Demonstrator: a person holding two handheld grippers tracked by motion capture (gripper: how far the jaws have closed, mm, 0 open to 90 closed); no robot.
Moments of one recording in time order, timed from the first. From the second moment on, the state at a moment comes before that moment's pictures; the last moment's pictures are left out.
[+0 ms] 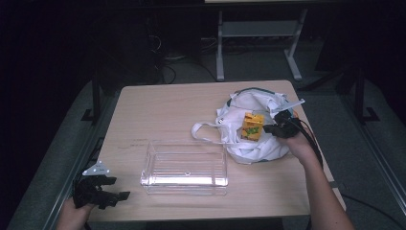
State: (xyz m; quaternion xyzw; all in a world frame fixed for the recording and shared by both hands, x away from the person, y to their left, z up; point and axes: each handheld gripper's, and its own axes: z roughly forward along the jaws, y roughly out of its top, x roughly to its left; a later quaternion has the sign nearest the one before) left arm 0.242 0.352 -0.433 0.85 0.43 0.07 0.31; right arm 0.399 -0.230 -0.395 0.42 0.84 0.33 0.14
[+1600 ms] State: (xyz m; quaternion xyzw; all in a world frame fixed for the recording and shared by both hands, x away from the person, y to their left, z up) left arm 0.243 0.352 -0.435 0.85 0.42 0.06 0.30; right arm 0.391 -0.202 -0.393 0.36 0.87 0.33 0.09
